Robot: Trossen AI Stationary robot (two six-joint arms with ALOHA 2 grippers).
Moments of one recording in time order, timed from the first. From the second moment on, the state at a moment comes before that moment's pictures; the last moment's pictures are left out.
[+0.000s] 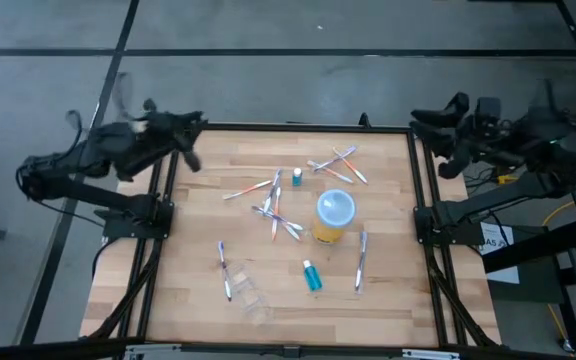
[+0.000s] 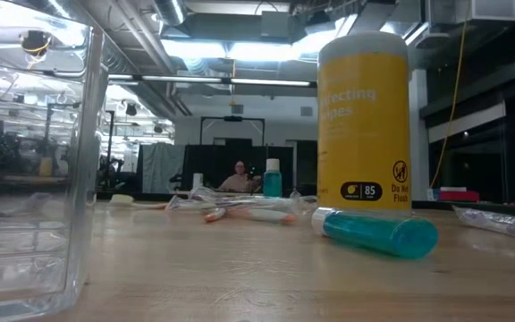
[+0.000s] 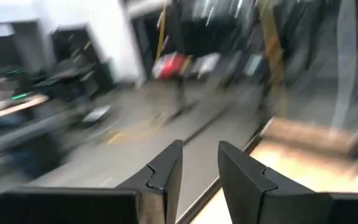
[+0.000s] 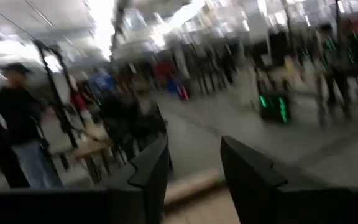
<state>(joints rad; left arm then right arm) 0.01 0.83 1.20 -0.52 -0.81 0.09 0.20 0.83 1.44 -0.53 0.52 0.21</state>
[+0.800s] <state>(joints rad) 0.16 1.55 1.71 -1.10 -0.29 -0.01 0.20 1.05 1.85 -1.48 0.43 0.52</state>
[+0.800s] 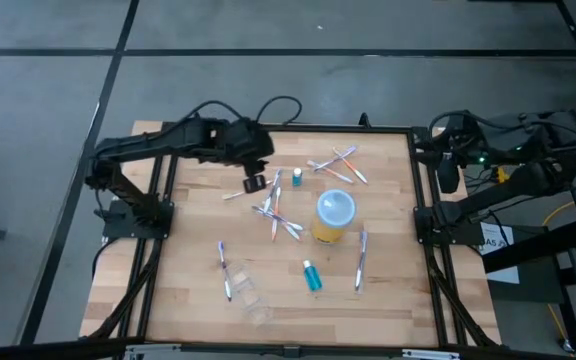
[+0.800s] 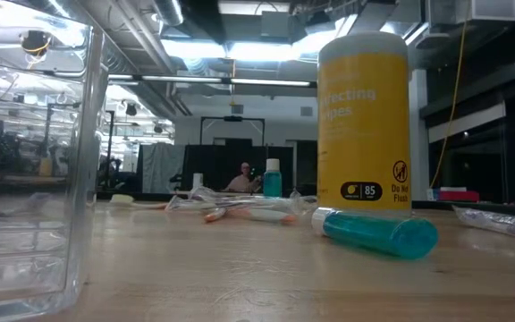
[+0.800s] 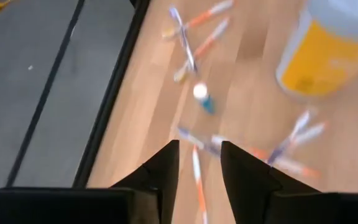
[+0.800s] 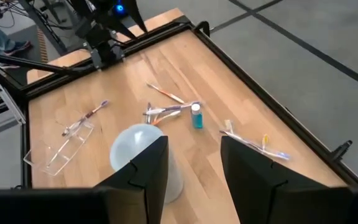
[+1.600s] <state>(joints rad) 0.31 1.91 1.71 -1.01 0.09 0.31 0.20 1.04 1.75 -1.57 0.30 0.35</state>
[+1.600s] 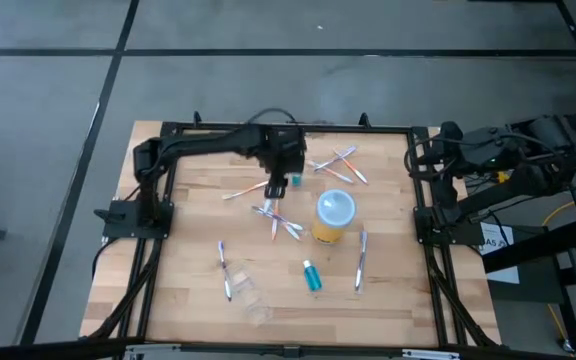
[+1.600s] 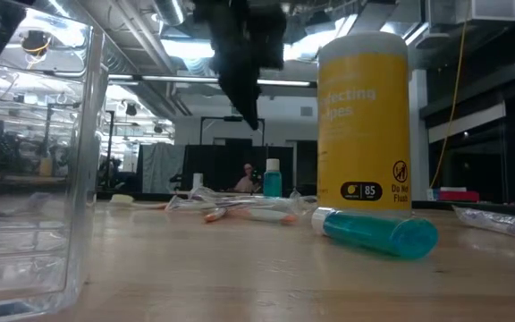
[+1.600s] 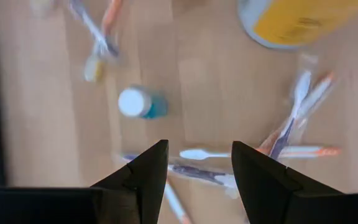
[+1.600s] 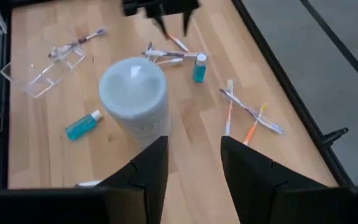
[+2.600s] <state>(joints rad) 0.35 2.13 1.87 -0.97 0.02 0.42 0.20 1.02 1.75 -1.57 0.27 0.45</state>
